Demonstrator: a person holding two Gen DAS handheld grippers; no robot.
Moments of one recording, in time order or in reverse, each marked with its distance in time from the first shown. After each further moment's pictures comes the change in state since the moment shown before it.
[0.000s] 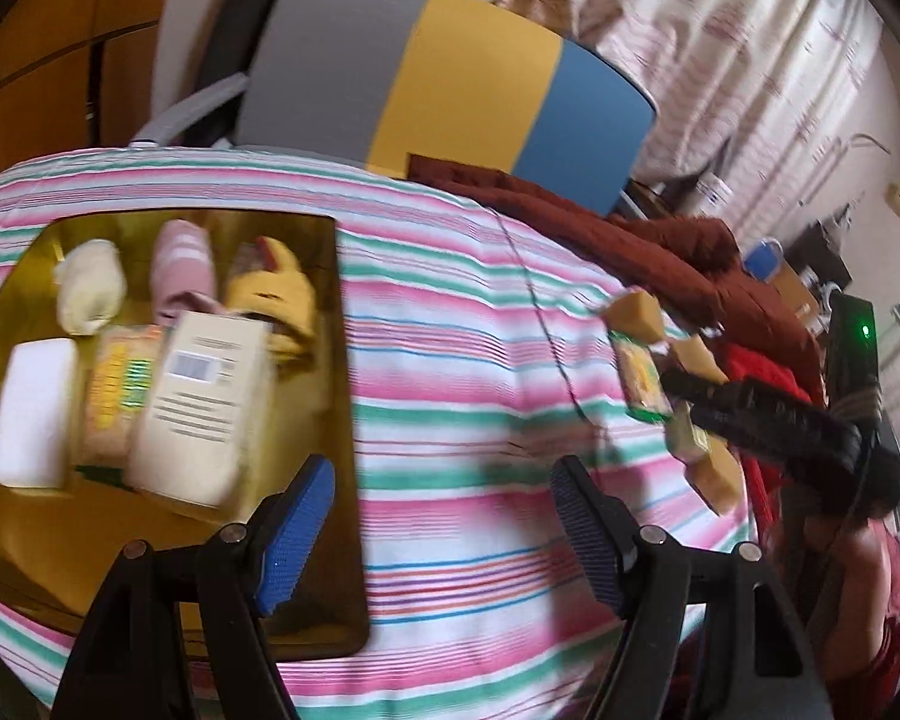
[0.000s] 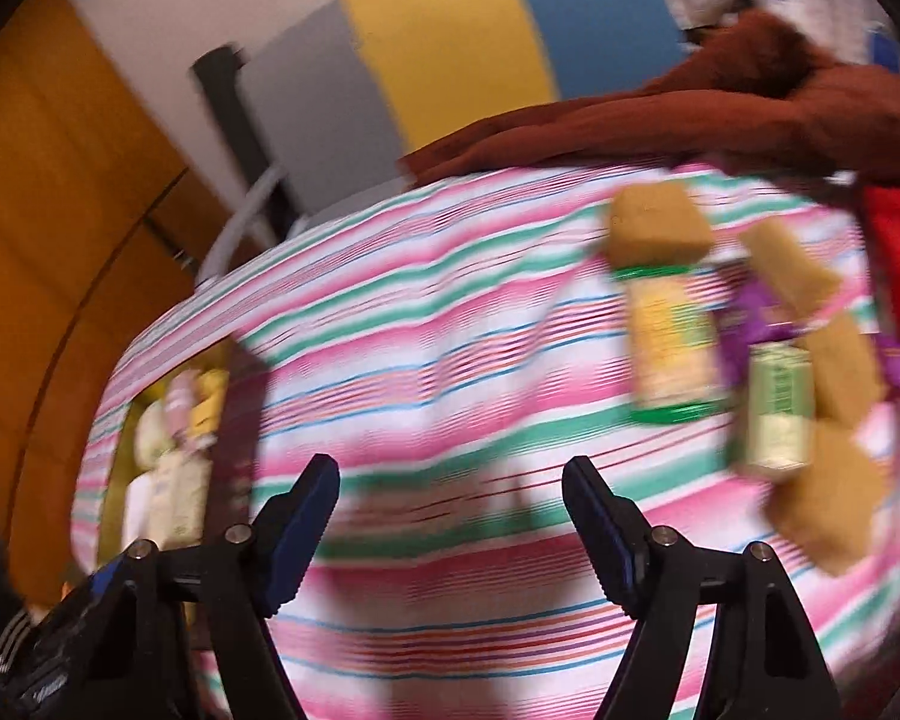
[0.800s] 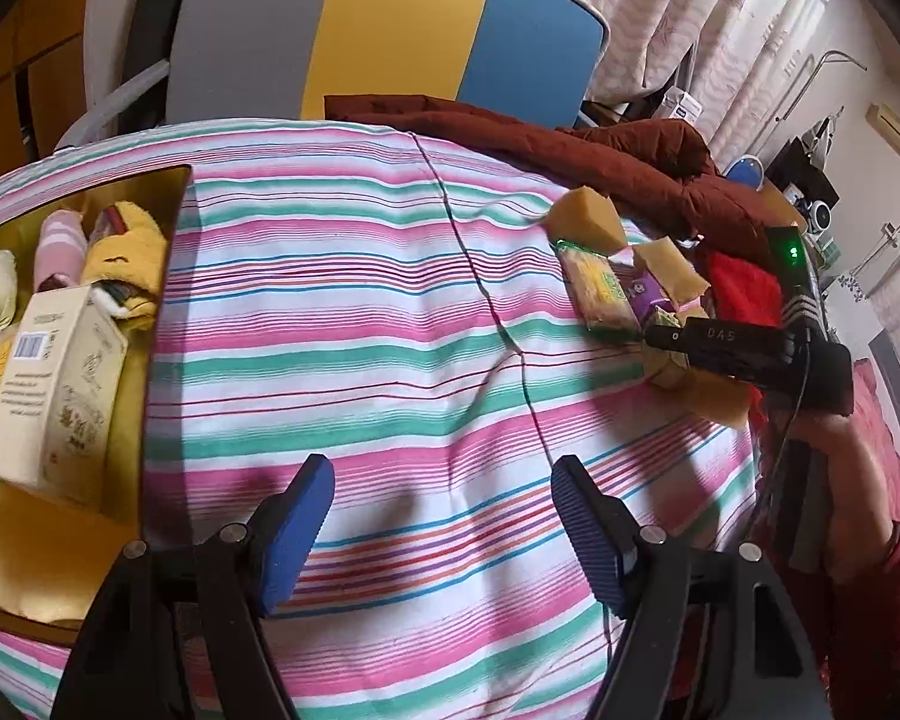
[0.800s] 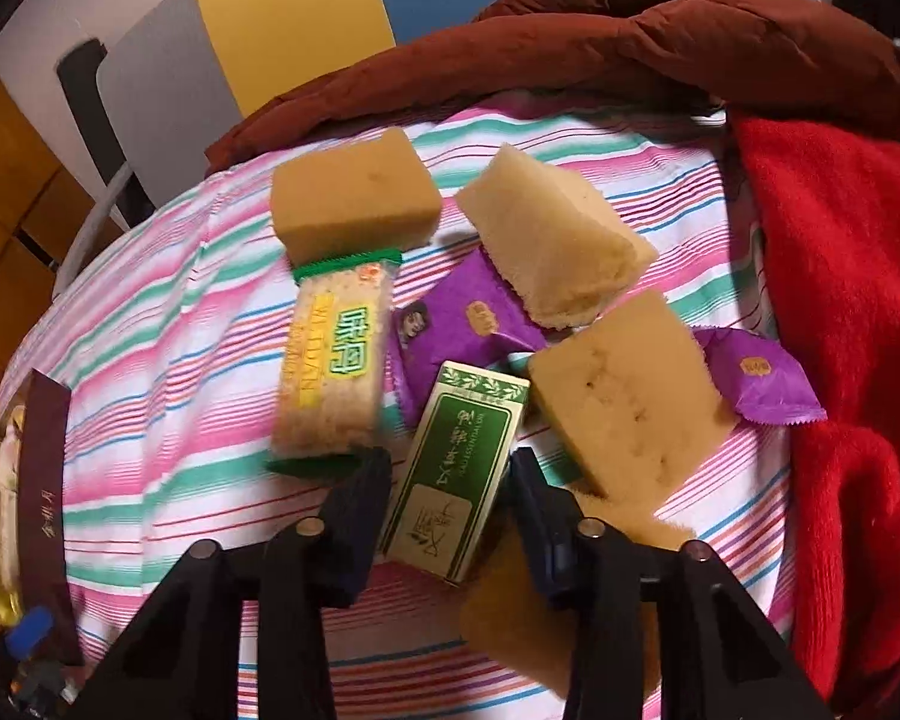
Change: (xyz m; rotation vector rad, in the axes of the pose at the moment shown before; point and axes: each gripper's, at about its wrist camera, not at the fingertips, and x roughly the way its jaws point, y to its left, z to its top) left arm 0.051 -0.064 -0.022 0.129 0.122 0.002; right arm 0.038 -0.128 0.028 0.059 0.105 -0.223
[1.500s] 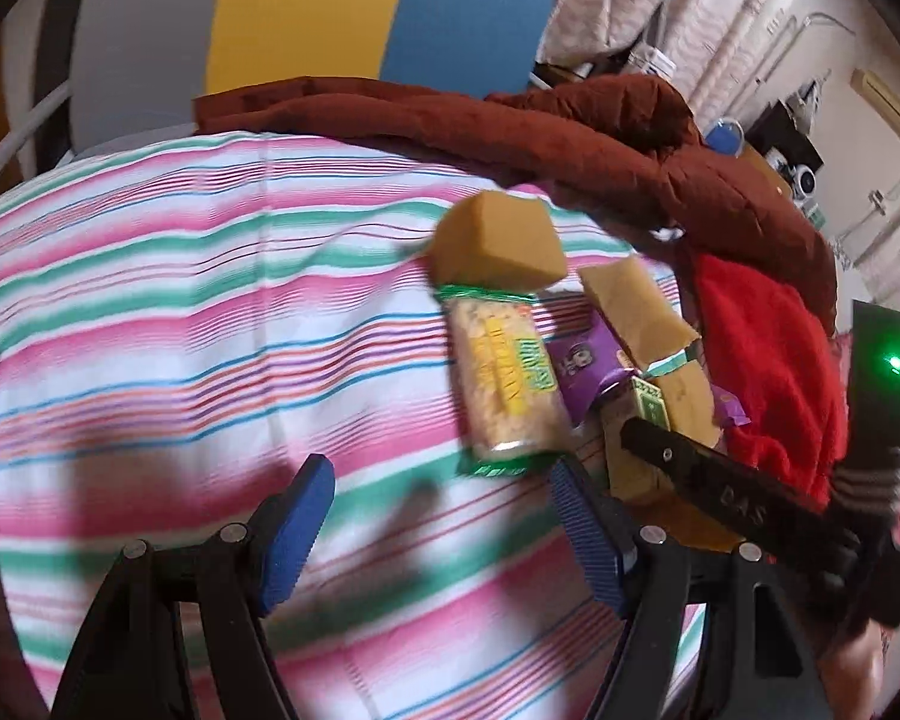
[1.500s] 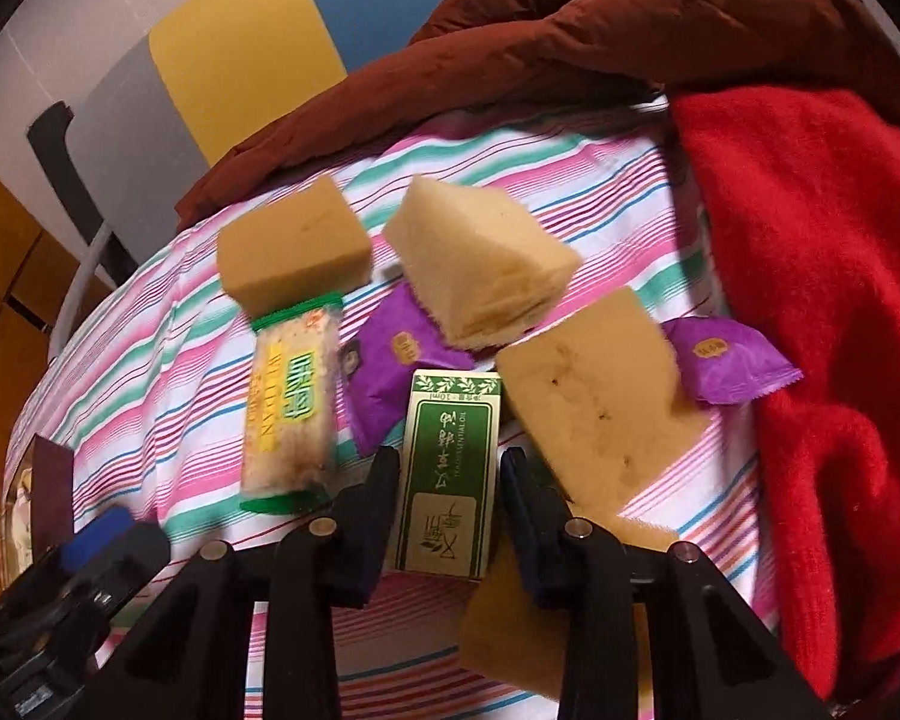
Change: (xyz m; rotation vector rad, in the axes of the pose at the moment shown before) left arm 0.111 -0.096 0.088 0.083 0.076 -0.063; right arm -0.010 -0.027 0.003 0.129 -0.053 -0.008
